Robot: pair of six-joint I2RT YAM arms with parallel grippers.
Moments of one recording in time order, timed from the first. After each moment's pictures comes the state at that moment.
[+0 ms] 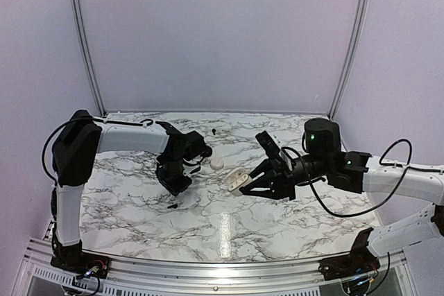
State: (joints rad) left arm -0.81 2.09 1.52 -1.02 -0.13 -0.06; right arm 0.83 1.17 0.76 0.07 -0.90 0.03
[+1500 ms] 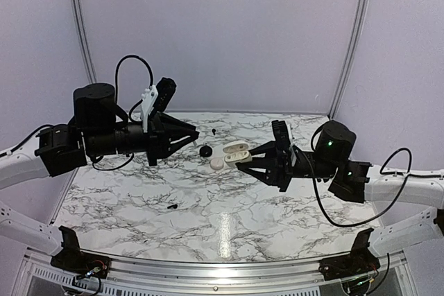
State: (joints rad) left arm -1.01 1.12 1.08 -0.15 0.18 -0.02; right arm 0.89 1.11 0.67 0.49 -0.61 -0.07
